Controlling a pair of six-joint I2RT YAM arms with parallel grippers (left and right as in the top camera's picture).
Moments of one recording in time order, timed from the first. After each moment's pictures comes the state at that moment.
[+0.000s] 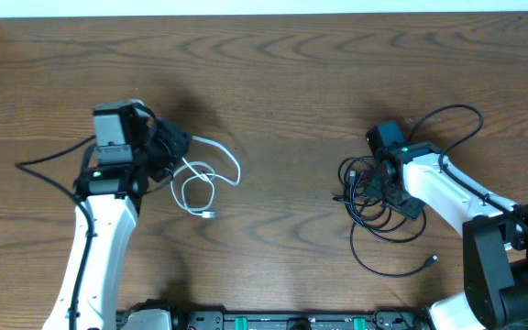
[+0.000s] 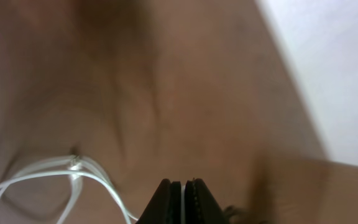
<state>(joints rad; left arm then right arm) 0.06 1.28 0.92 -0.52 0.36 -0.82 0.29 1.70 0.91 -0.77 0.20 0.88</state>
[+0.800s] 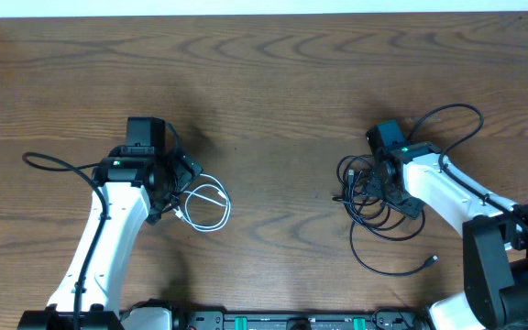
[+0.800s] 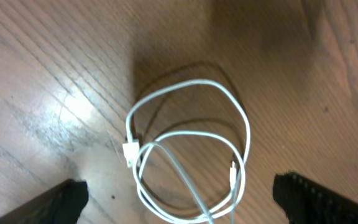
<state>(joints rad) -0.02 1.35 0.92 -0.88 0.01 -0.85 0.29 1.70 0.91 -0.75 0.20 0.88</state>
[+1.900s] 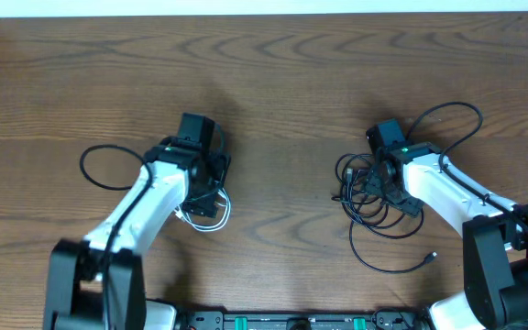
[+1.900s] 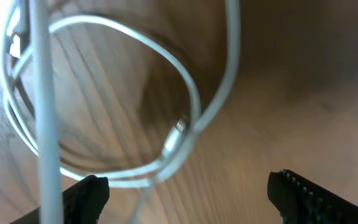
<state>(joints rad) -0.22 1.57 0.92 -0.73 0.12 -1.55 0.29 1.70 0.90 -0.73 0.20 0.84</state>
